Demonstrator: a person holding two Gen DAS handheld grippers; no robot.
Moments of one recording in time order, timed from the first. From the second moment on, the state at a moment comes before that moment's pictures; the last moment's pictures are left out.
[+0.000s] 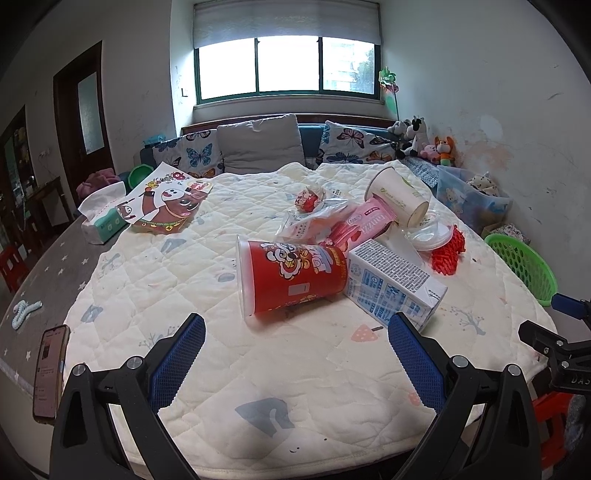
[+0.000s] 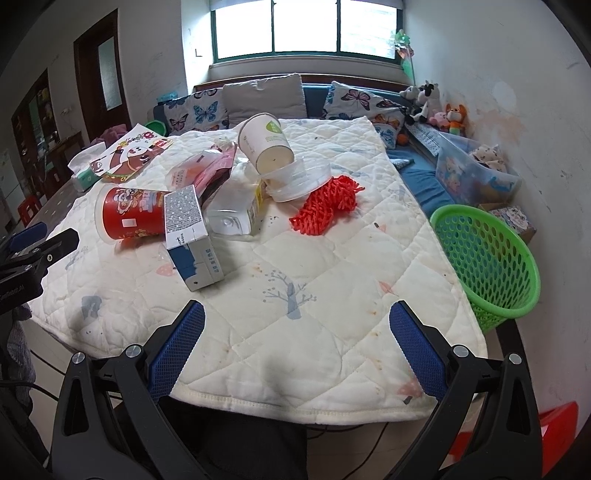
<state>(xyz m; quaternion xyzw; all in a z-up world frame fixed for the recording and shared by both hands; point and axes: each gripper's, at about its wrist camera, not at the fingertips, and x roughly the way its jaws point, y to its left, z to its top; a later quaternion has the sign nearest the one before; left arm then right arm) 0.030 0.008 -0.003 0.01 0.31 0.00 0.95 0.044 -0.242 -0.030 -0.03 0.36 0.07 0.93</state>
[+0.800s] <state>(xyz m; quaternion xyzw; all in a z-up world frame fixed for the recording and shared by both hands) 0.069 0.054 0.001 0.01 0.33 0.03 0.94 0.092 -0.193 -0.022 -0.08 0.36 0.16 0.91</state>
